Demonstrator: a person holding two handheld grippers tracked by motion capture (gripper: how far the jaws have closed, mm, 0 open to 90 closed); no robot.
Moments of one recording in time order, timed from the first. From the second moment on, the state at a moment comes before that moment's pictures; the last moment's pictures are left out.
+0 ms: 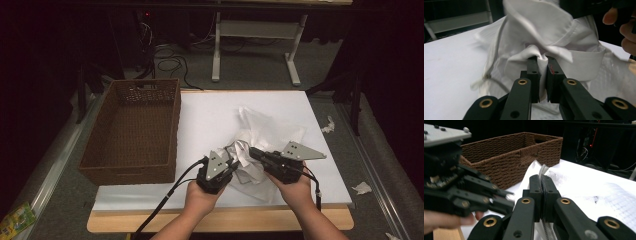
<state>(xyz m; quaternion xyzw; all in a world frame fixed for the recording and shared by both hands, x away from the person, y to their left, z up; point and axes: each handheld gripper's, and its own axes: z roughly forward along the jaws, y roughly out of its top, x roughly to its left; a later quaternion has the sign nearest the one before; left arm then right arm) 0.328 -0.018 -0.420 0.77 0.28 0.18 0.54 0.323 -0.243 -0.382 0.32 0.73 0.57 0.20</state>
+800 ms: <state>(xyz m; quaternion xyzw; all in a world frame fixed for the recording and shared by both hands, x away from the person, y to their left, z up) 0.350 -0.004 -0.419 0.73 0.33 0.24 0.54 0.327 -0.245 -0.377 0.31 0.72 0.59 0.20</state>
